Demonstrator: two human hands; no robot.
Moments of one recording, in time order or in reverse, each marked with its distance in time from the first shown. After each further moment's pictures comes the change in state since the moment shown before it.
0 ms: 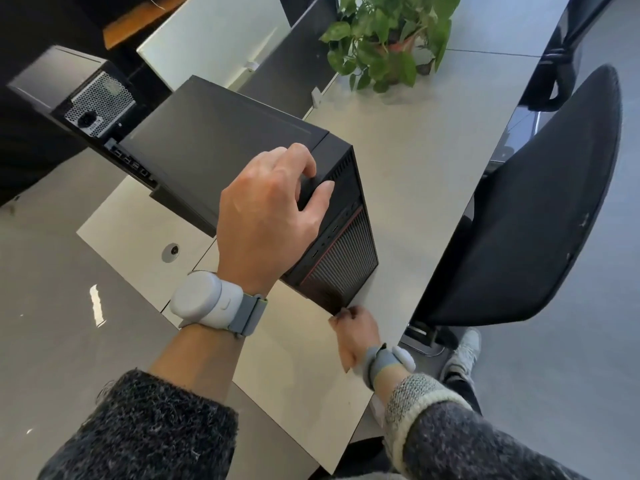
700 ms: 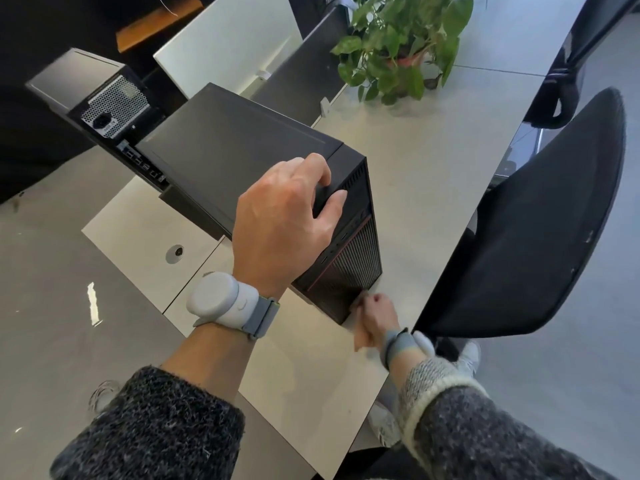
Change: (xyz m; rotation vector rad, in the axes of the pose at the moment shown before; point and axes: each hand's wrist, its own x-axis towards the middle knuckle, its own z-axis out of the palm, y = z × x) left_hand 0.000 0.001 -0.001 -0.013 -0.010 -0.005; right_hand 0.036 -0.024 -0.033 -0.060 0.036 0.004
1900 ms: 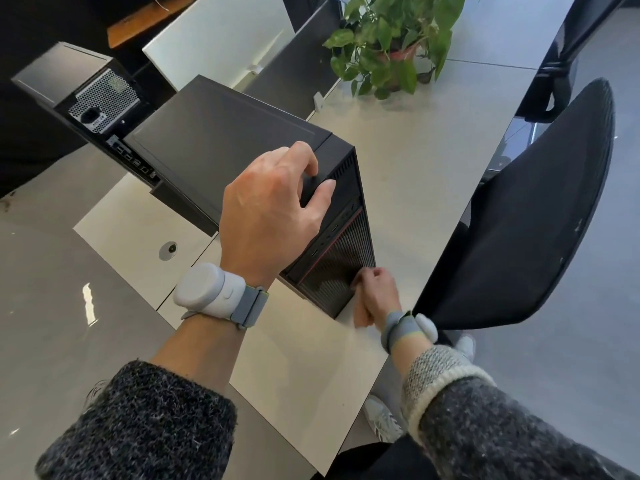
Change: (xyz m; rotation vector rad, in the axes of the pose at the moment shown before) left_hand -0.001 0.001 0.002 0.003 0.012 -0.016; right_hand 0.025 -0.008 -0.014 0.147 0.081 -0.082
